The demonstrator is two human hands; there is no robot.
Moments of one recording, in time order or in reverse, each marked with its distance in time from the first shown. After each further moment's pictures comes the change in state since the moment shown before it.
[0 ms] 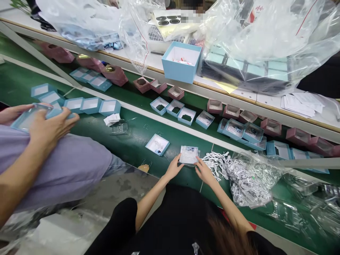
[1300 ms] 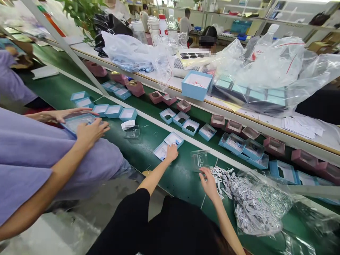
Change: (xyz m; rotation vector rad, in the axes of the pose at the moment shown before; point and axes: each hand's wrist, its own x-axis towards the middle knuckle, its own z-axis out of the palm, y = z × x) left_hand 0.114 -0.003 -0.082 0.634 0.218 -0.117; right_hand 0.011 -0.039 -0.028 0.559 0.279 0.172
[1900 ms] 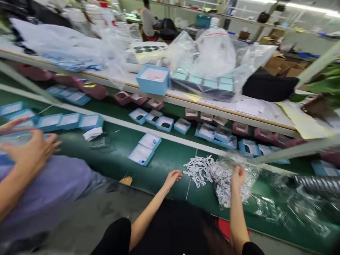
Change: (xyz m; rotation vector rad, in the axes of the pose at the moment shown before) left_hand -0.157 0.111 0.074 -1.034 -0.442 -0.326; right_hand -0.051 0.124 -0.203 -0.052 1.091 0.282
